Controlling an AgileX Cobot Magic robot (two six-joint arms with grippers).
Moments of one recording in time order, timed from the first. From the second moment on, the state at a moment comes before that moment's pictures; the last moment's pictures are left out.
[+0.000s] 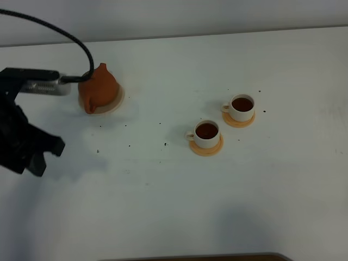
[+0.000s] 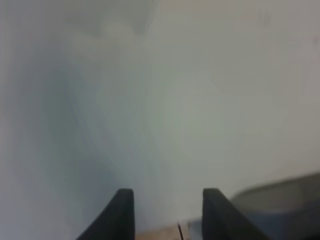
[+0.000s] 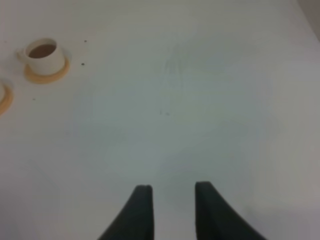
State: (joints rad) left arm -0.19 1.41 -1.04 -0.03 1.17 0.02; right arm 0.24 -0.01 -0.52 -0.01 1.12 0.00
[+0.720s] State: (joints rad) left arm -0.19 0.69 -0.47 -0.01 1.05 -0.04; right arm 0.24 -0.01 -0.52 -0.01 1.12 0.00
